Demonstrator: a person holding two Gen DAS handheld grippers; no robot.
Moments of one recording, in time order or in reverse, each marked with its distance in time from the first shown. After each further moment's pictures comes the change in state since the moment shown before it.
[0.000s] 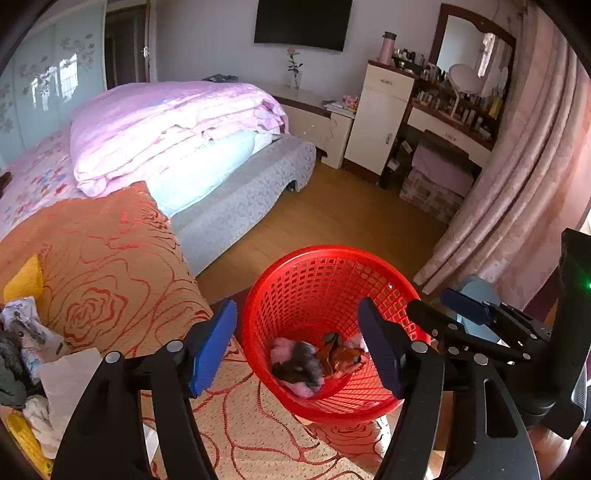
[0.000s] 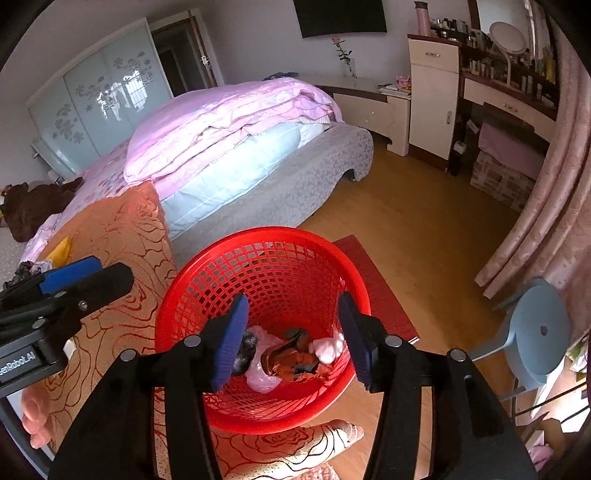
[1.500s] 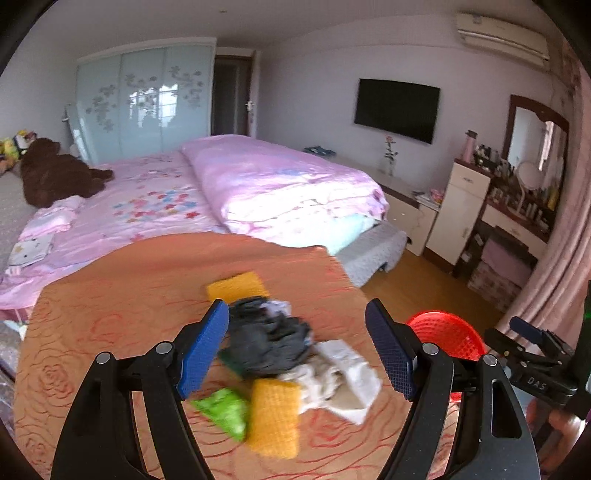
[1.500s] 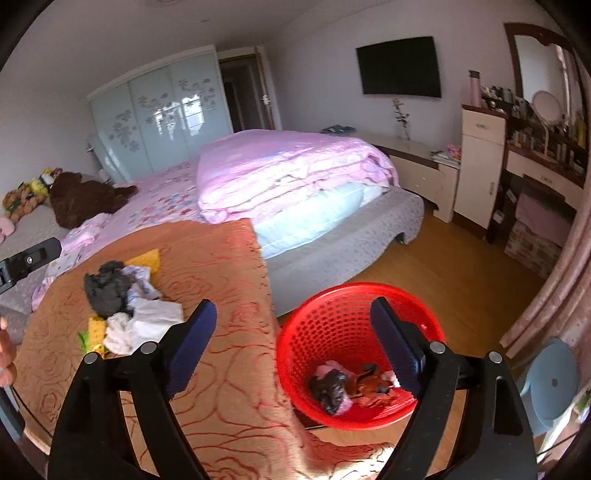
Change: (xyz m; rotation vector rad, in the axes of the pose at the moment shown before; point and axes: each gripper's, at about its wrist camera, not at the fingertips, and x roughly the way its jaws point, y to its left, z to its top) left arm -0.190 0.139 -0.047 -0.205 -0.308 0.284; right arm -0.082 0.105 -0.007 -0.177 -0.201 0.154
